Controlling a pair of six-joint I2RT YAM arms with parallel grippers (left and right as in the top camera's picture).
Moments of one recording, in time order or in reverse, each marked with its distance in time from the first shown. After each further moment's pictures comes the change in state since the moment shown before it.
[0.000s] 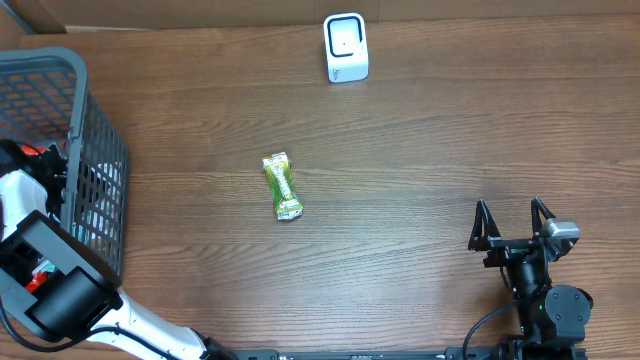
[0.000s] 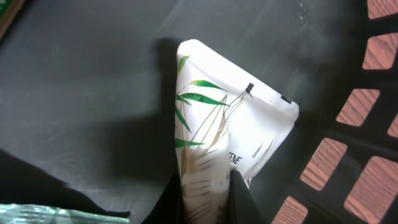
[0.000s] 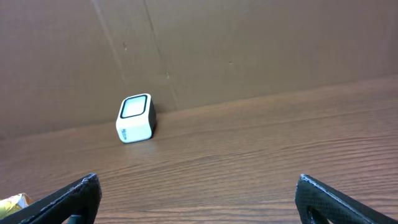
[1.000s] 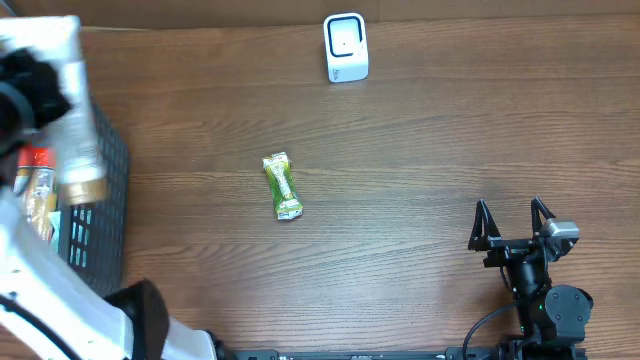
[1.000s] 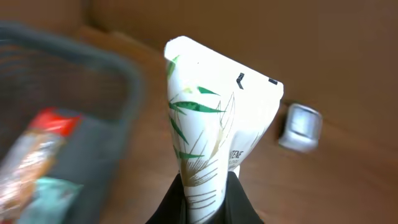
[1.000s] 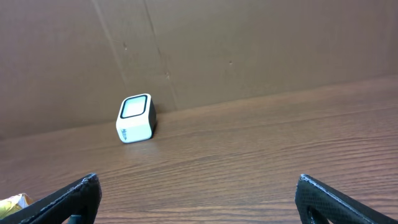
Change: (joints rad) left arm -0.354 -0.269 1.326 -0.946 -0.073 -0.167; right arm 0.000 0.000 0.000 0.000 0.000 0.000
